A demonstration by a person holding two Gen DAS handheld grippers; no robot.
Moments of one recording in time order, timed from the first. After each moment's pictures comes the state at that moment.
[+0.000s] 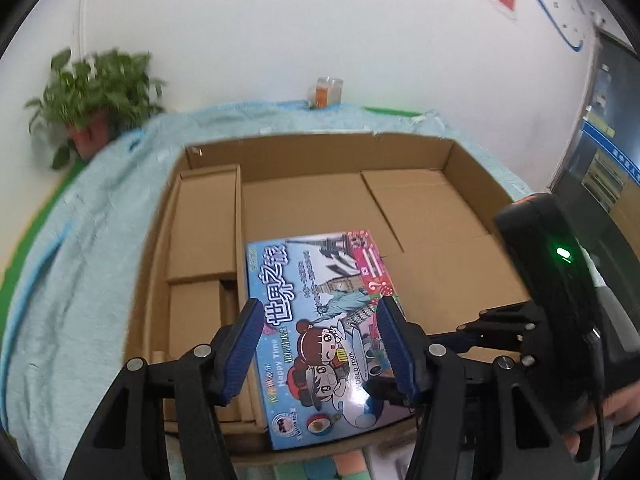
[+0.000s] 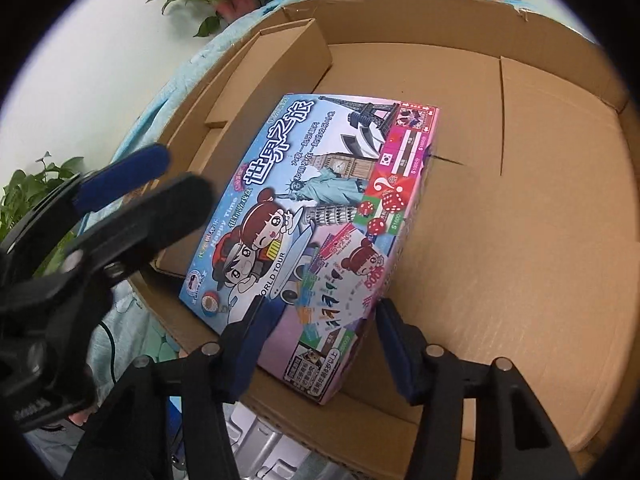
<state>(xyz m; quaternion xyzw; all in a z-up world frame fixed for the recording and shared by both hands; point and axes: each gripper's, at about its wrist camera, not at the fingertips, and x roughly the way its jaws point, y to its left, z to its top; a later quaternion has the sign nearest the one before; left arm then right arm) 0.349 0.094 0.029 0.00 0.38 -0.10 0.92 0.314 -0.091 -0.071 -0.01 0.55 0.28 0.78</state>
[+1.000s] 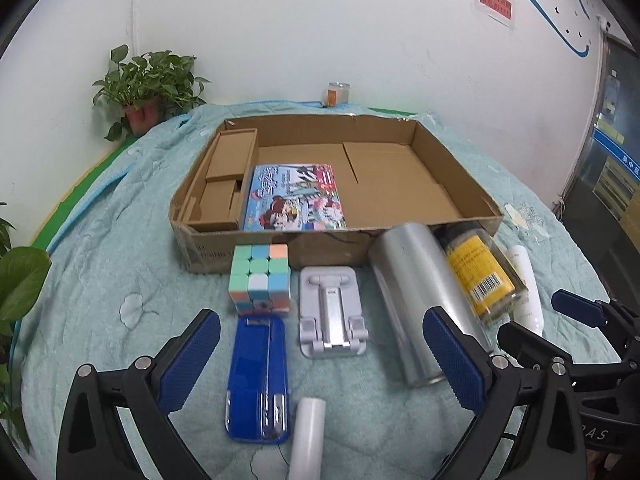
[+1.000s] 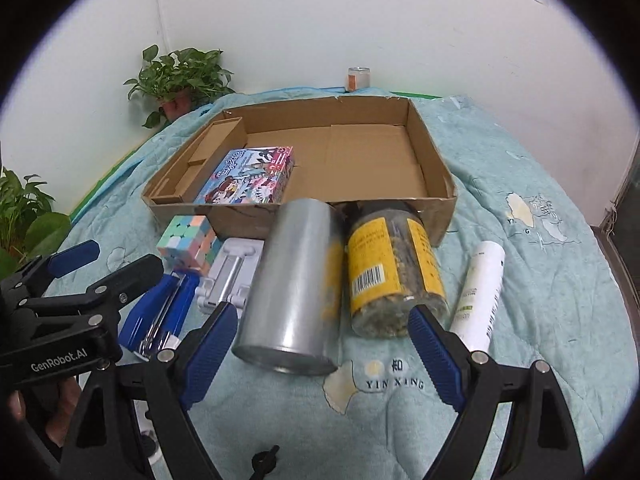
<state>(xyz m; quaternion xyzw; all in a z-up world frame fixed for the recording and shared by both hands) 0.108 0.021 0.058 -0.02 0.38 -0.04 0.92 0.069 -0.195 -0.014 0.00 0.37 0.08 0.92</state>
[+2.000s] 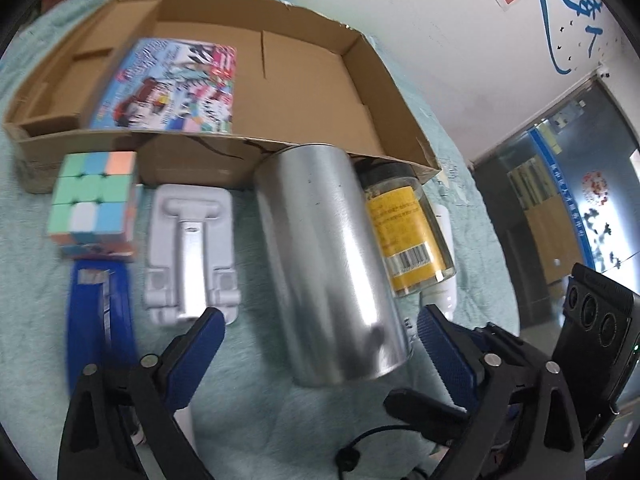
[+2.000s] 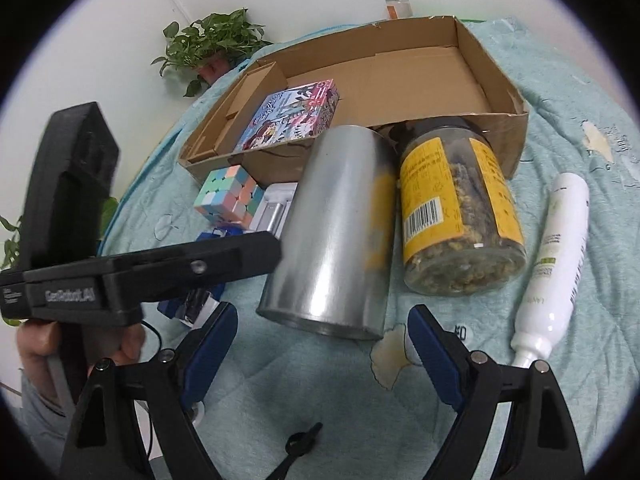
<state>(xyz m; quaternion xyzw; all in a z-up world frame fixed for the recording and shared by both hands) 0.190 -0.007 0.001 -0.18 0.53 -0.23 0.79 0.108 -0.210 -0.053 0.09 0.48 0.22 0.85</state>
